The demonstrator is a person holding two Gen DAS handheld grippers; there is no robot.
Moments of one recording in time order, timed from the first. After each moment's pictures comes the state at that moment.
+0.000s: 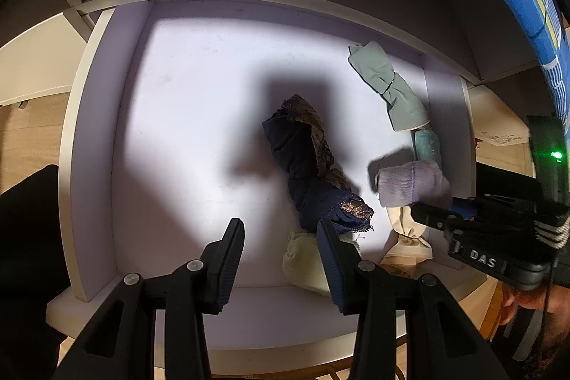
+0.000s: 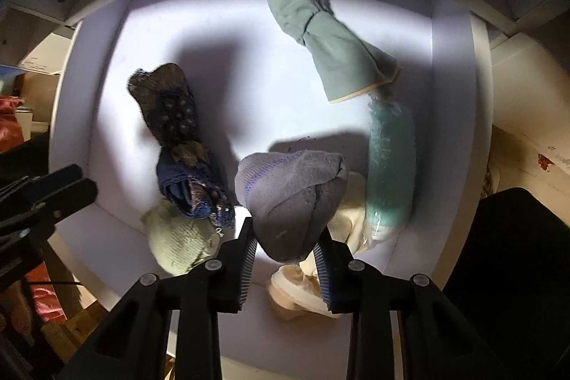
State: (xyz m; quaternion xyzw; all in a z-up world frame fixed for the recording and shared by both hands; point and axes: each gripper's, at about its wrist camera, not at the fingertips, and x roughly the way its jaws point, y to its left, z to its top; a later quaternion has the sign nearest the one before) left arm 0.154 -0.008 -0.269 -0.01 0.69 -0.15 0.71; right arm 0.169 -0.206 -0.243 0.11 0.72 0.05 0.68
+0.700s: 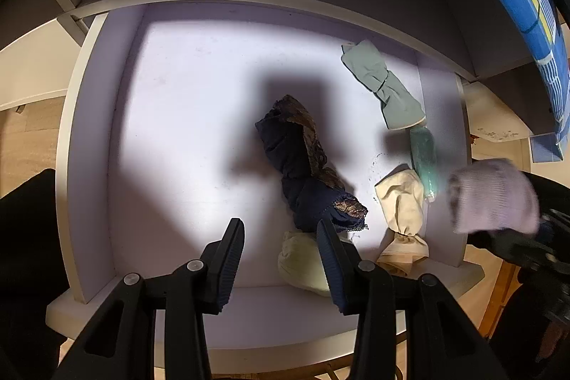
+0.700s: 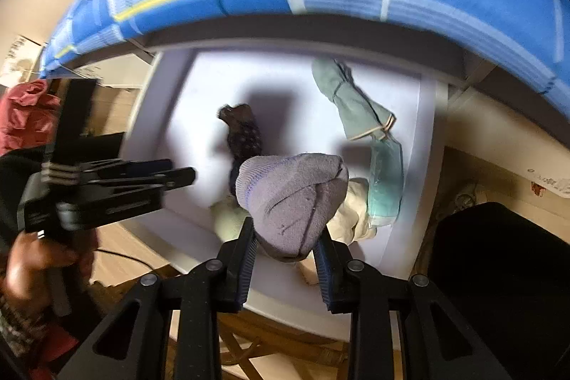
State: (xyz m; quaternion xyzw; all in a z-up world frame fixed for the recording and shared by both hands) left arm 0.153 -0.010 -0.265 0.00 0.69 -0.16 0.71; right arm 0.132 -0.221 -0.128 0.12 0.64 0.10 0.75
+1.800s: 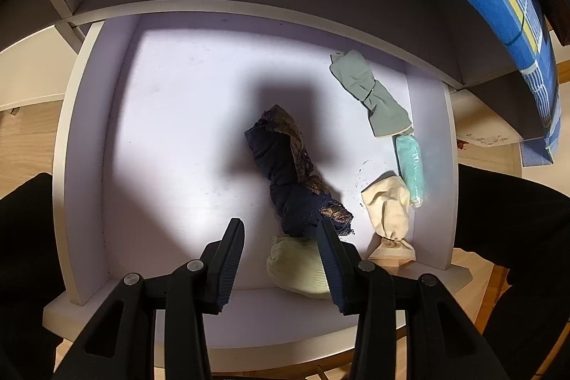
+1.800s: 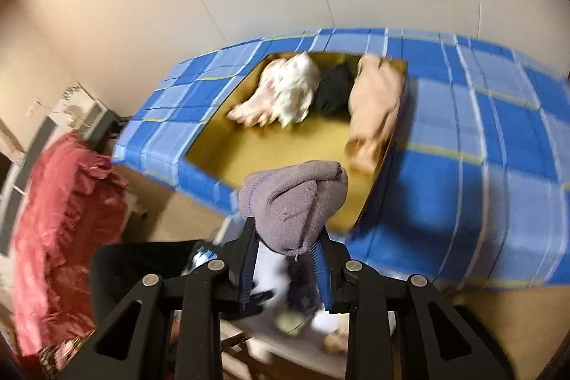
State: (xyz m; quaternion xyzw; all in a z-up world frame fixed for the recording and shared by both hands) left arm 0.157 -0.008 -0.256 -0.02 0.68 -0.17 0.71; right arm 0.188 -0.254 0.082 0.12 0.47 0.13 0.86
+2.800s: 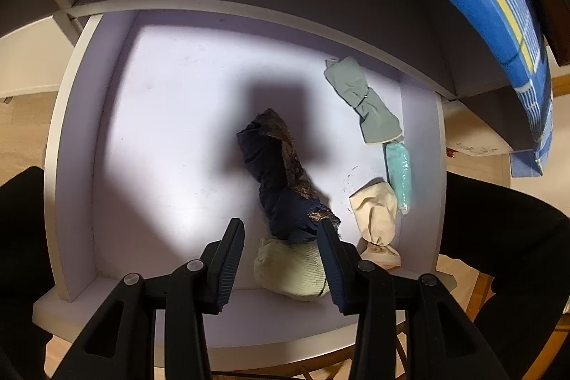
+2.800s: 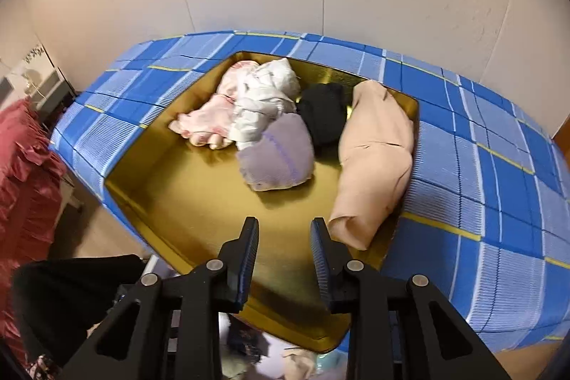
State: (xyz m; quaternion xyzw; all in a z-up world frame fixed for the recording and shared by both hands) left arm 0.164 -0.003 -0.256 -0.06 0.68 -0.17 0.71; right arm 0.270 -0.219 0.040 0.03 0.47 0.07 0.88
